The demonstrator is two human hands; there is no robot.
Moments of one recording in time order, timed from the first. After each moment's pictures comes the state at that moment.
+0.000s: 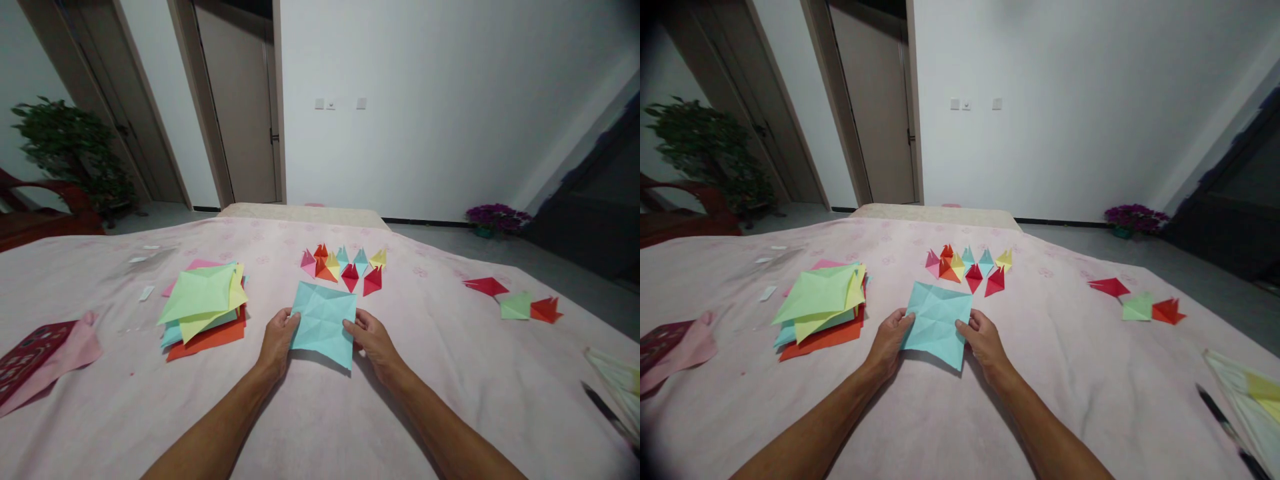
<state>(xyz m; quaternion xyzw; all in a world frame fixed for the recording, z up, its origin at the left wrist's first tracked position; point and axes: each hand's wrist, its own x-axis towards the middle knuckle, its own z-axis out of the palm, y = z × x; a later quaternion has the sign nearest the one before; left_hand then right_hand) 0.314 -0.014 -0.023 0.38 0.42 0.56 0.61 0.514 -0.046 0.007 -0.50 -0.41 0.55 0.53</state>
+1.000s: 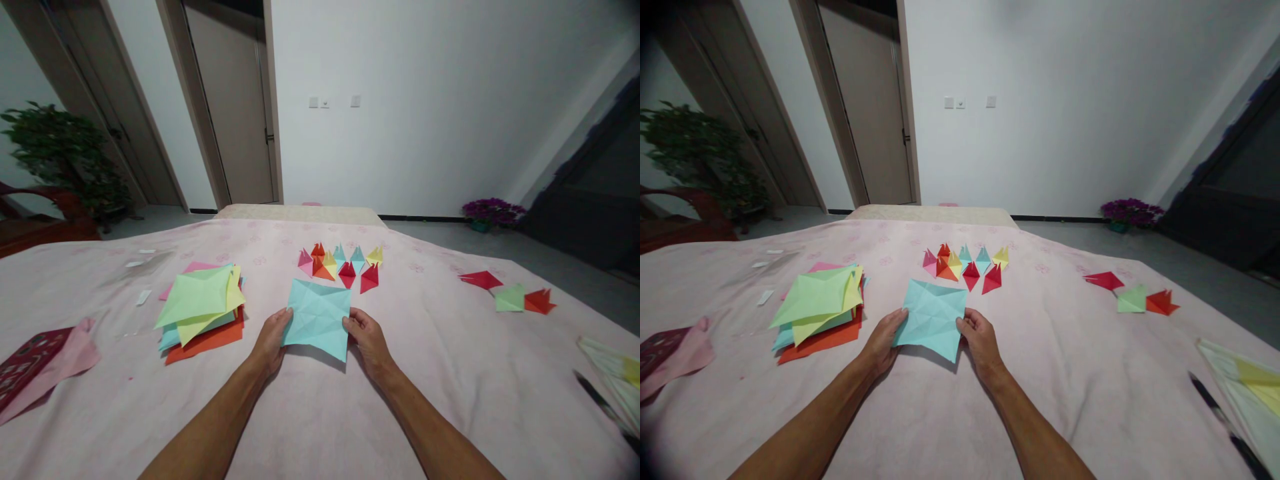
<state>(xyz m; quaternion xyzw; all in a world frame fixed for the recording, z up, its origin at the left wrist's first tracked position) 0.303 -0.007 -0.022 0.33 0.35 0.52 0.70 0.511 -0.042 -0.017 -0.45 -0.40 0.53 0.60</state>
